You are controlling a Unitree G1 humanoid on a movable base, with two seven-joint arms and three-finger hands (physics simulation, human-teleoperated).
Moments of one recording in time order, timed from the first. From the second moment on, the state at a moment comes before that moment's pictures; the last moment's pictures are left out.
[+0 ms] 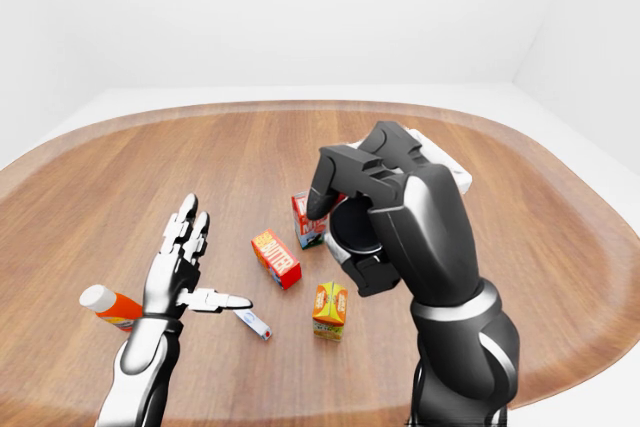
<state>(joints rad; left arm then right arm) 0.16 0.01 0.01 -0.22 0.00 -0.09 -0.12 -0.13 -0.03 -0.01 -0.97 -0.72 0.09 0.46</state>
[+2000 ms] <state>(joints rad) 0.16 0.01 0.01 -0.22 -0.01 -0.09 -0.13 -1.13 -0.38 -0.04 0.97 -0.74 -0.02 -0.11</state>
